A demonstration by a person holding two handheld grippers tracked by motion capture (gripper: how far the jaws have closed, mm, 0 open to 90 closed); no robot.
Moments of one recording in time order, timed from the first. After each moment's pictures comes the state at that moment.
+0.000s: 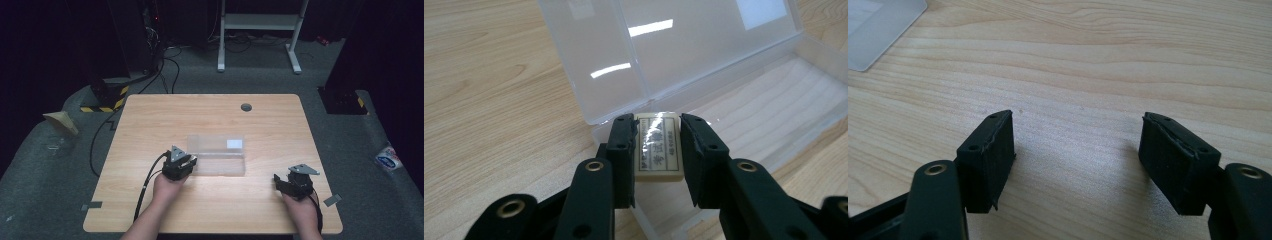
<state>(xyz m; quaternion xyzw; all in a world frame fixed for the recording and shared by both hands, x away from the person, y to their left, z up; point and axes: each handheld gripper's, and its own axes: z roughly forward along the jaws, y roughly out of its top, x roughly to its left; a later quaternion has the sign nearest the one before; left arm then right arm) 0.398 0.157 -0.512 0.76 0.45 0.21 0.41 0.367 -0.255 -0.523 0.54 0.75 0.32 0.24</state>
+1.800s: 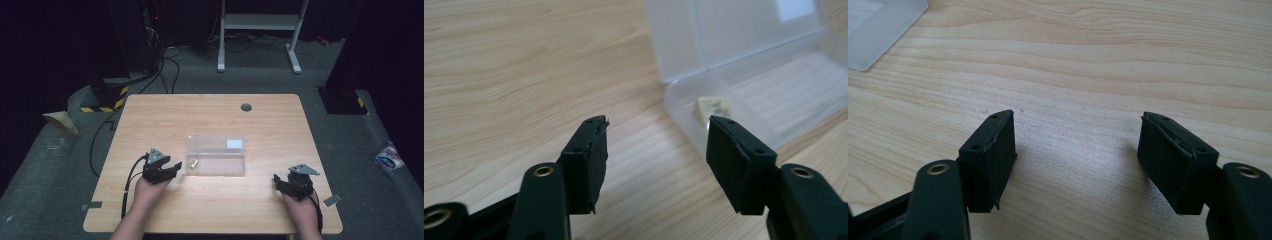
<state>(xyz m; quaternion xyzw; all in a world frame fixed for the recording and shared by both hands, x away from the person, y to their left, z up) 0.383 0.227 -0.512 0.75 0.48 0.20 0.40 0.367 -0.255 -0.523 0.53 0.75 0.32 0.24</state>
